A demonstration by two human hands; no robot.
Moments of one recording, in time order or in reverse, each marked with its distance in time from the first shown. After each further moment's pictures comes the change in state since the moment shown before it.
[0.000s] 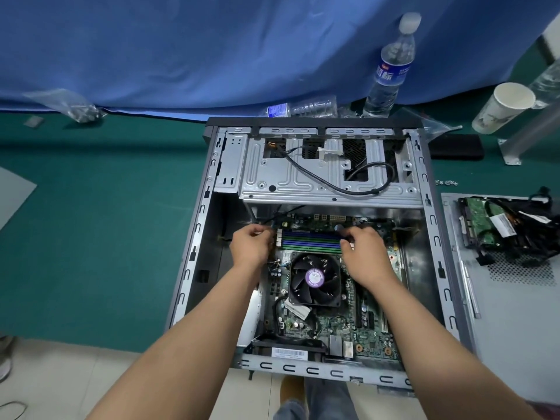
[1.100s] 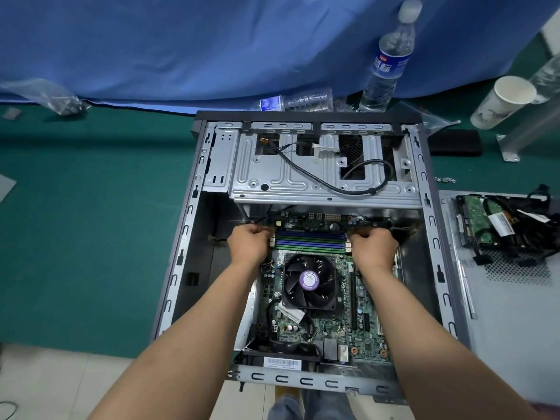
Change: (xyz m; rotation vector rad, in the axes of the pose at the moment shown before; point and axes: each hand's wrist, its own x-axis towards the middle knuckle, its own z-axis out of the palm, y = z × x) left_hand 0.015 -0.003 0.012 0.110 -0.022 0.018; right_hand 0.026 0.010 0.007 0.376 0.250 0.427
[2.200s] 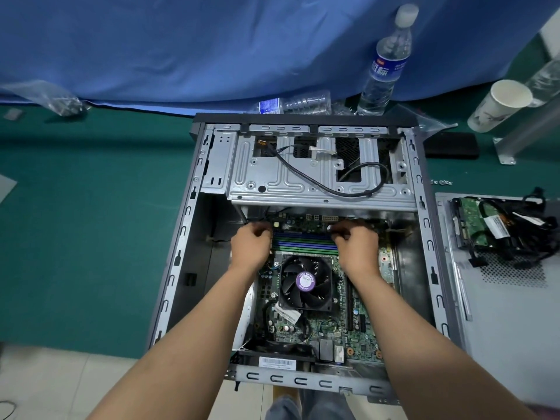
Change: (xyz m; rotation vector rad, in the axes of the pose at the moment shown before) left_hand -0.005 0.000 -0.001 0.153 -0.056 0.111; right_hand -0.005 -0.003 0.008 -0.161 -0.117 -0.279
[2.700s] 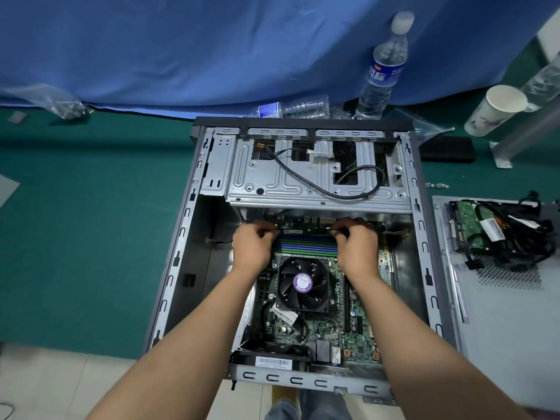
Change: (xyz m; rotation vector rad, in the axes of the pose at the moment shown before) left_hand -0.006 0.012 0.002 0.105 0.021 0.144; right_hand -0.001 -0.002 -0.007 0.027 0.013 -0.024
